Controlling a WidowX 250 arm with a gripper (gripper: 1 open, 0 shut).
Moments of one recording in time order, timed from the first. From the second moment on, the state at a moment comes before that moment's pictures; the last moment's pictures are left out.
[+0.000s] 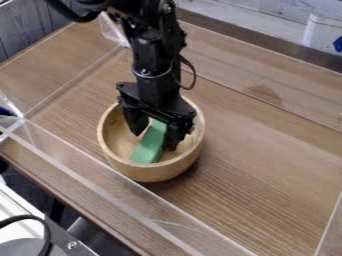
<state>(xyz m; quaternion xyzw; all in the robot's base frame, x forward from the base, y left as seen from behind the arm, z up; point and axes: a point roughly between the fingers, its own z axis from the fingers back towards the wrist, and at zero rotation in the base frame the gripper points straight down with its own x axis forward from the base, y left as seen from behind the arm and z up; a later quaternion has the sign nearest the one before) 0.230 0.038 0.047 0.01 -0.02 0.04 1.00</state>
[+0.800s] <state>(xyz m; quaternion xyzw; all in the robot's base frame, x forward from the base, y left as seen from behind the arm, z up) 0.231 0.039 0.033 -0.04 -0.01 0.03 1.00</state>
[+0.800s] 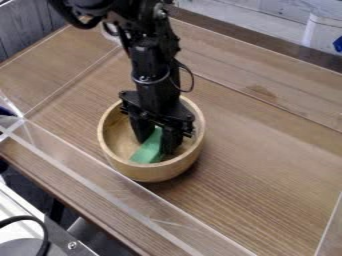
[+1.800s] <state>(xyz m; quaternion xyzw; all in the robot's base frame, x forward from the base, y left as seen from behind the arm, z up) 0.238 0.041 0.033 -0.07 0.01 0.03 1.00</state>
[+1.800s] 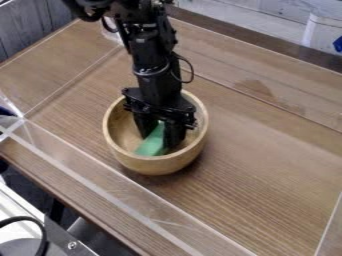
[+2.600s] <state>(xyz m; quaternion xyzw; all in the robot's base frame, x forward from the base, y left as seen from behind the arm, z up) 0.241 0.045 0.050 -0.09 0.03 0.05 0.99</state>
